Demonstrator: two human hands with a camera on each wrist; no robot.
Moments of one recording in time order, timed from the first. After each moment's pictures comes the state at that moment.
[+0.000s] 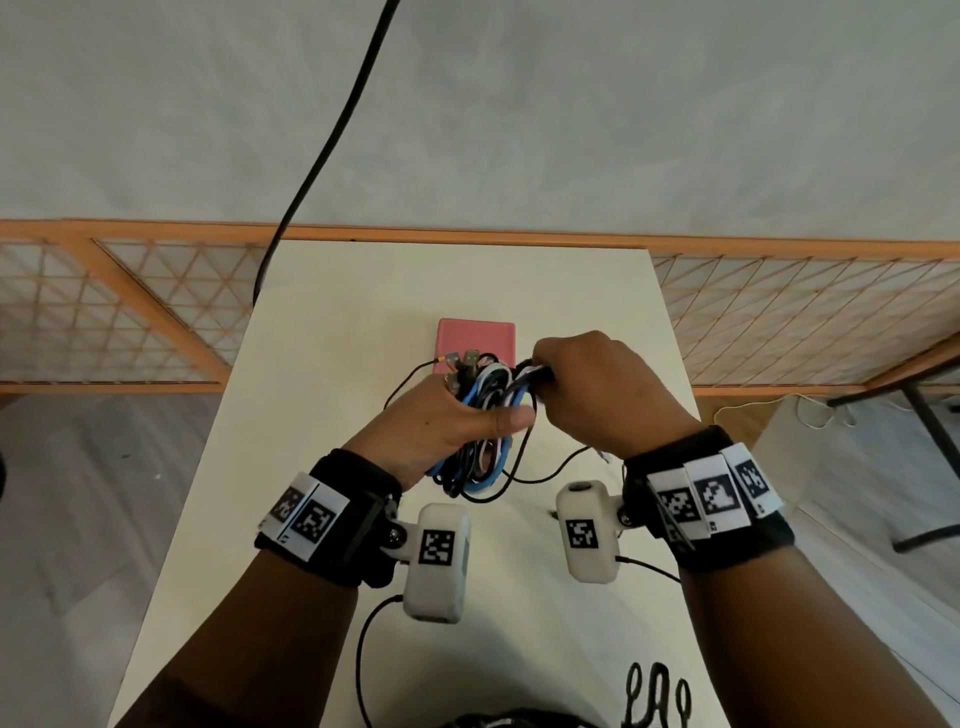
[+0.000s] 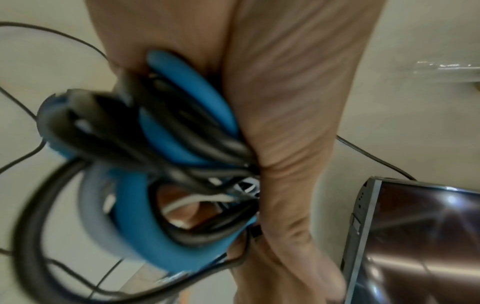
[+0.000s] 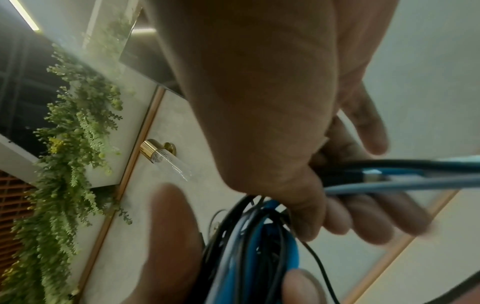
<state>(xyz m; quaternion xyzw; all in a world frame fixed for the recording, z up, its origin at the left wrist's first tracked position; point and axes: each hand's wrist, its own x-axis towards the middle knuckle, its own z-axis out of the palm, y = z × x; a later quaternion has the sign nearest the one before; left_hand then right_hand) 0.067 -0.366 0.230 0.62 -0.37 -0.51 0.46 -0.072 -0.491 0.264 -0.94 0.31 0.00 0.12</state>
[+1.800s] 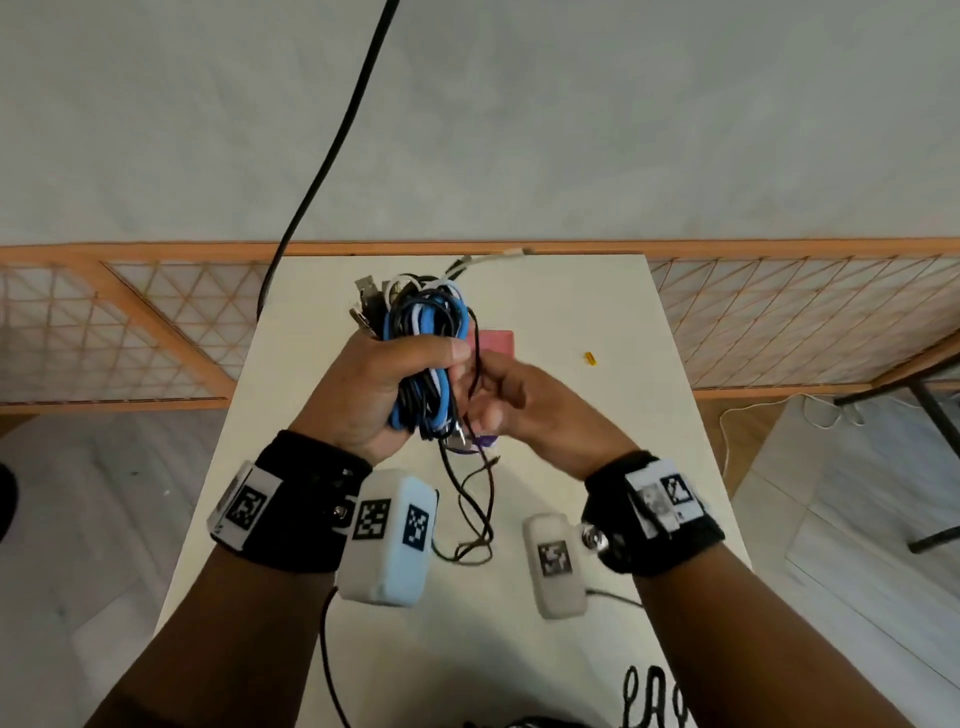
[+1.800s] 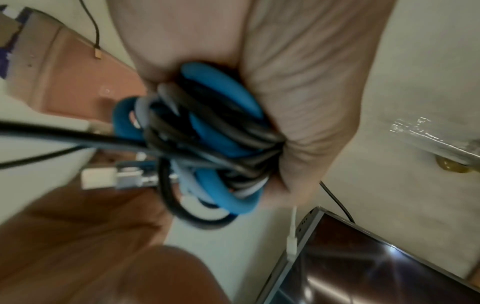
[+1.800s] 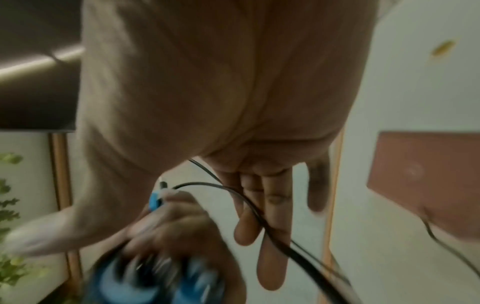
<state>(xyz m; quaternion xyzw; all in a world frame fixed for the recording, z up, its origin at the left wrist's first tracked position) 0.090 -0.363 0.275 0.49 -0.23 -0.52 0.66 -0.057 -0.460 0.242 -0.68 0.16 -0.08 0.71</state>
